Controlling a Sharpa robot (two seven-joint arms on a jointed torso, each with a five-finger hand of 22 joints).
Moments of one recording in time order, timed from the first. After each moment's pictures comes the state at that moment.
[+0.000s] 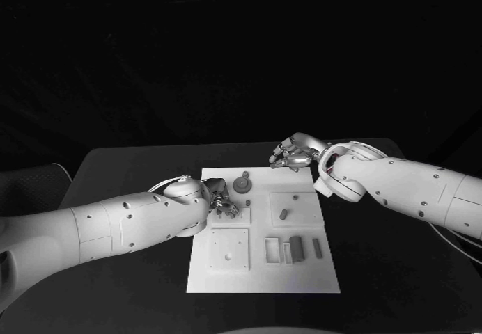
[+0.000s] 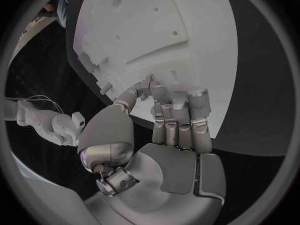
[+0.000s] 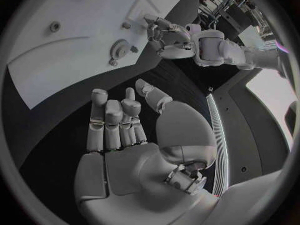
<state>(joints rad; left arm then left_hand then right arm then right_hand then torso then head) 1.23 -0.50 -0.24 1.28 -1.26 -0.16 -0.50 0.80 -0.15 0.40 -0.20 0.38 1.15 0.00 0.56 0.64 1.26 -0.10 0.85 0.75 1.12 -0.20 1.40 0.77 0.02 1.27 -0.27 0.83 1.31 1.26 -0.68 -0.09 1.25 -1.01 -0.26 -0.01 1.04 -0.06 0.55 -0.29 0.19 0.93 0.11 0.36 0.48 1.15 0.01 1.26 0.84 1.12 -0.09 1.37 0.98 0.25 1.03 0.02 0.92 1.31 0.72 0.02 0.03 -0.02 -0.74</state>
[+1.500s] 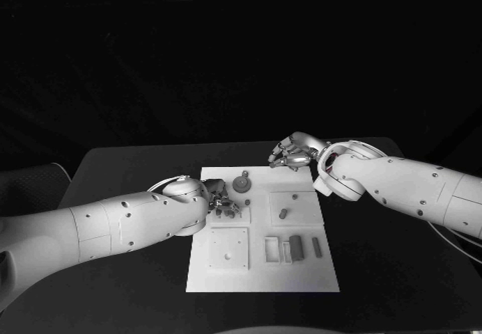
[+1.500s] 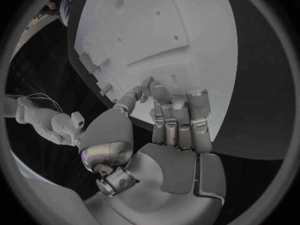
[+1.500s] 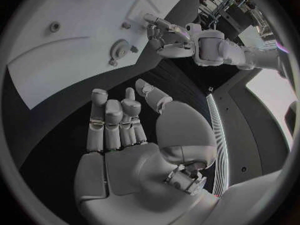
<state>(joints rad) 1.23 -0.50 -0.24 1.27 -1.23 -0.14 -0.50 0.73 -0.08 0.37 -0.18 0.38 1.14 -0.01 0.57 0.64 1.25 -0.11 0.86 0.74 1.11 -0.20 1.41 0.76 0.03 1.27 -0.27 0.83 1.31 1.26 -0.68 -0.09 1.25 -1.01 -0.26 -0.01 1.04 -0.06 0.55 -0.29 0.19 0.93 0.11 0.36 0.48 1.15 0.01 1.26 0.84 1.12 -0.09 1.37 0.98 0.25 1.03 0.02 0.92 1.31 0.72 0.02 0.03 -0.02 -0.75</state>
